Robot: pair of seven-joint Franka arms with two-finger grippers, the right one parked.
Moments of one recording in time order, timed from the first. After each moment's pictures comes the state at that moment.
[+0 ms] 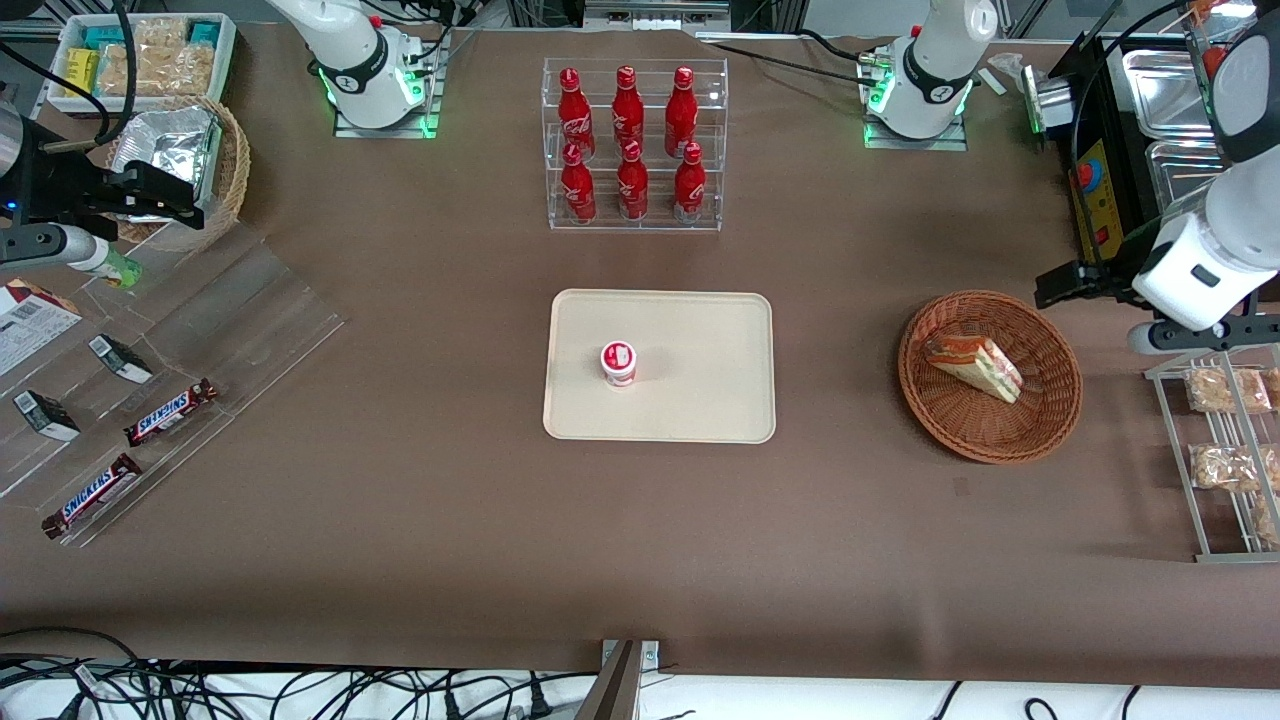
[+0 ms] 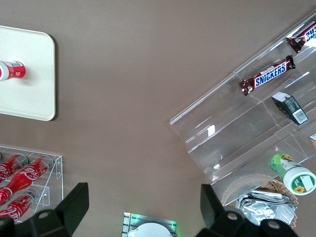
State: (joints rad) arm 0.06 0.14 -0.10 -1.63 0.00 1.65 -0.22
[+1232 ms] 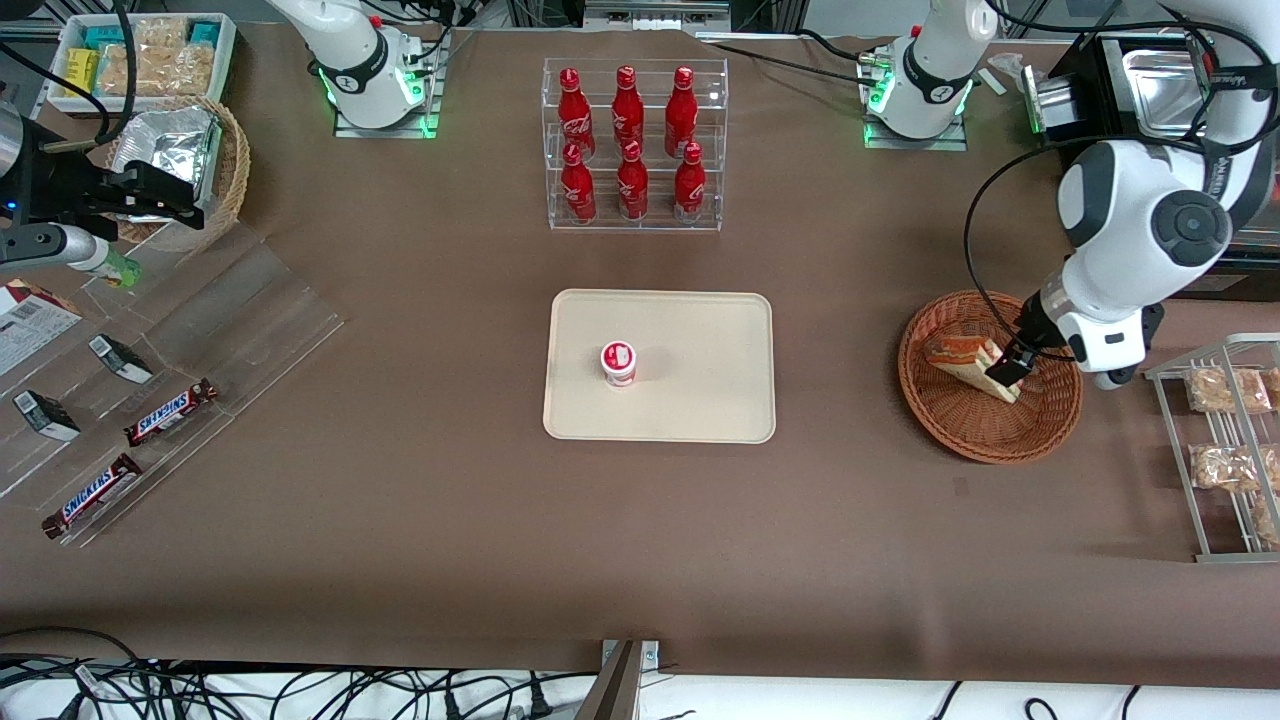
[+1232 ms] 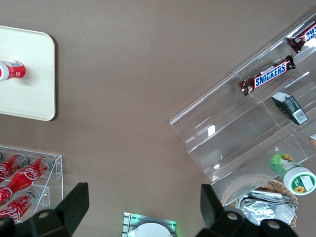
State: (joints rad) arm 0.09 0.16 -0.10 -2.18 0.06 2.36 -1.06
